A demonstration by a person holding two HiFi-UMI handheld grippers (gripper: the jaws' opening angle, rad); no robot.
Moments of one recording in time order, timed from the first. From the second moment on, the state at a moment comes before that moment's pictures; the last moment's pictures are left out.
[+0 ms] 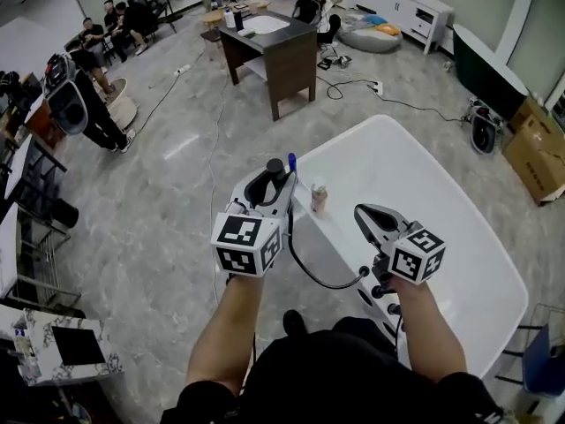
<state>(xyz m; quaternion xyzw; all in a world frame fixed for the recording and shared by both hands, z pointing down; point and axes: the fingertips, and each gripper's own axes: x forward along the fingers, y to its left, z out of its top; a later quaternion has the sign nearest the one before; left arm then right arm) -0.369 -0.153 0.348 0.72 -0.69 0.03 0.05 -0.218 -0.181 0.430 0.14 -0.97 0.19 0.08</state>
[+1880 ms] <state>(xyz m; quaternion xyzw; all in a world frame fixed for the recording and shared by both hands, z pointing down) -0.160 -0.281 0.229 0.85 -0.52 0.00 -0.05 -0.070 -0.253 0.406 0.28 -0.94 0.19 0.01</state>
